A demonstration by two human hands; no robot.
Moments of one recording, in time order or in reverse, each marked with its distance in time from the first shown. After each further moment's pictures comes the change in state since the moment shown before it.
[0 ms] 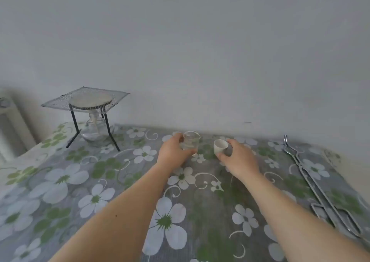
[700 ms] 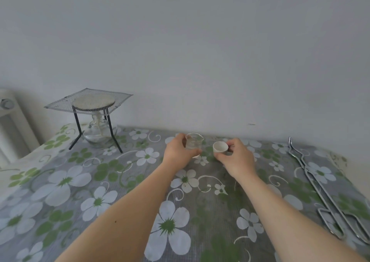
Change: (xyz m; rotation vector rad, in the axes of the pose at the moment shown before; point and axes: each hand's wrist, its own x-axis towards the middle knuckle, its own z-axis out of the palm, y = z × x) left_hand 0.000 0.008 -0.001 -0.217 0.025 -0.034; right_hand 0.003 -0.011 0.011 0.311 0.068 0.087
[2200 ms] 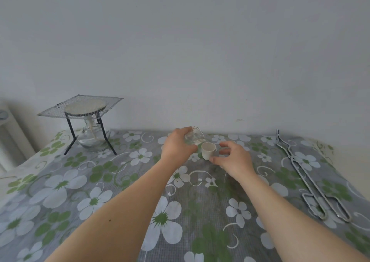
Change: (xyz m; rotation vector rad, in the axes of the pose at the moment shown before) left_hand -0.015 0.029 0.007 0.262 0.001 0.153; right_hand -0.018 0.013 -0.022 0.079 -0.094 0.033
